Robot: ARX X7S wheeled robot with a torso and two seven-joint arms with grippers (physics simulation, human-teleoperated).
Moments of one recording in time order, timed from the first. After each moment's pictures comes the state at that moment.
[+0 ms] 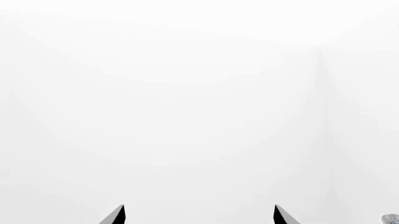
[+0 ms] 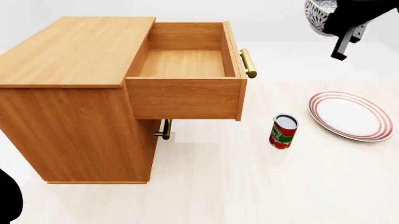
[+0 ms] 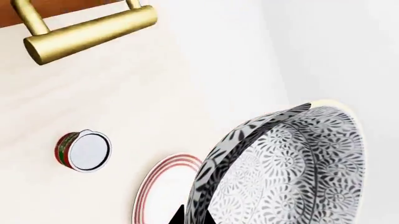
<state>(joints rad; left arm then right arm) -1.38 -0.45 -0.18 0.43 -1.10 -1.33 -0.40 2.14 0.41 -1.99 0.90 0.64 0.56 -0.89</state>
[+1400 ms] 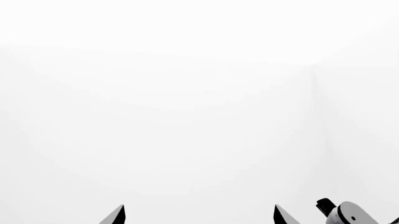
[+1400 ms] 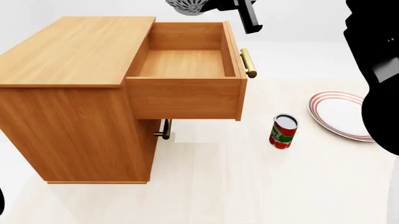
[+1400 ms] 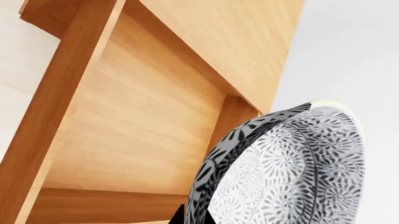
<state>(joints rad) -1.41 -0.52 -0.21 0.49 -1.22 -1.31 -0.45 2.11 0.00 -1.50 1.26 0.29 -0.17 -1.28</state>
